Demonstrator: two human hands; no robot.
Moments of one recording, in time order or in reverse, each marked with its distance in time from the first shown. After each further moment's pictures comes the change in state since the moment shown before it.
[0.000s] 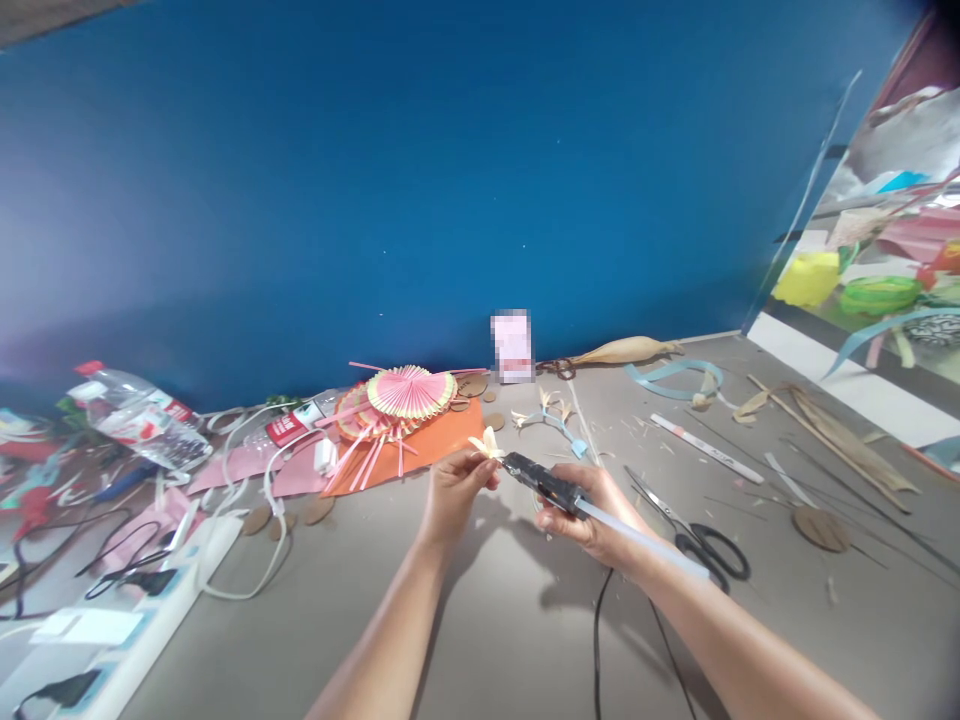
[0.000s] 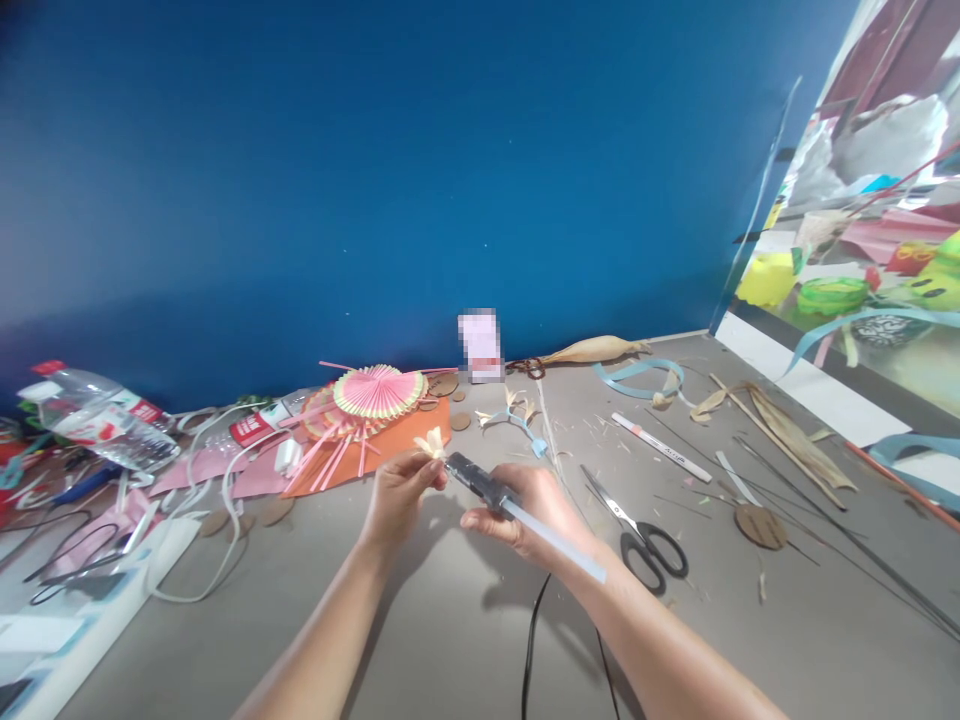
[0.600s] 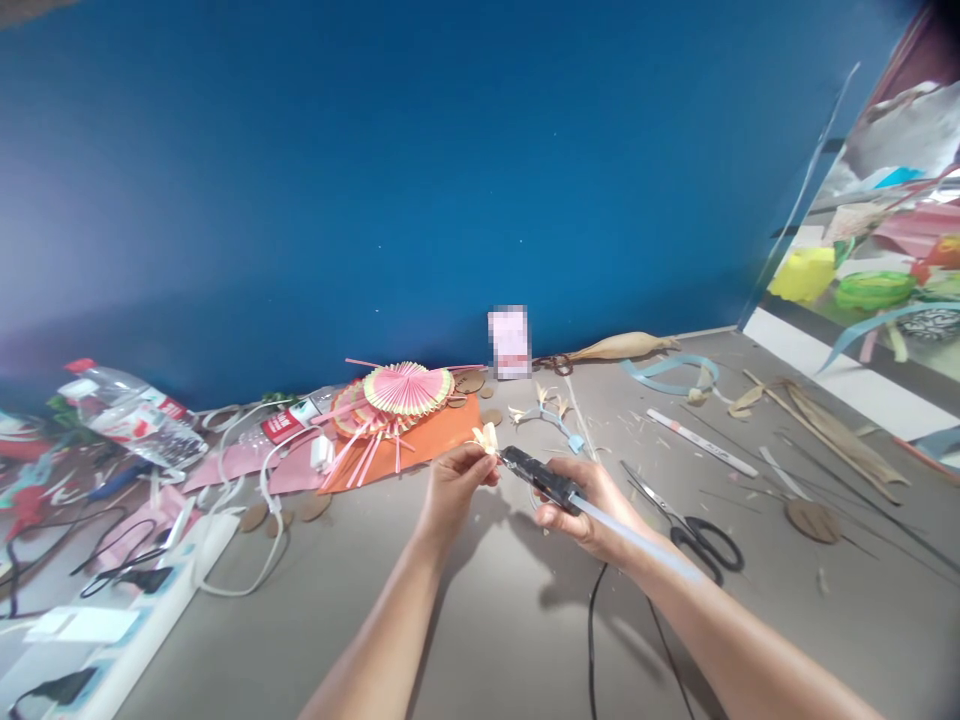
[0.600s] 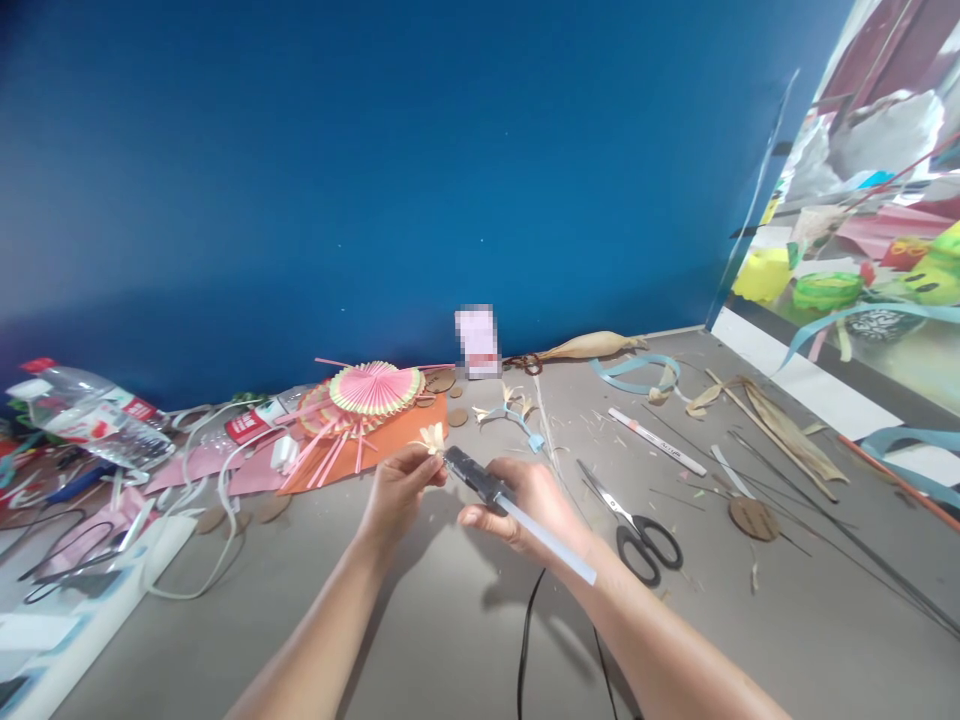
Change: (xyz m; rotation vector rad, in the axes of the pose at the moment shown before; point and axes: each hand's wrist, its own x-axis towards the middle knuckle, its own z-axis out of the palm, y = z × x) left_hand 0.000 -0.006 0.000 -0.047 -0.044 -0.043; right_hand -0.001 0.002 0.000 0.008 -0.011 -0.051
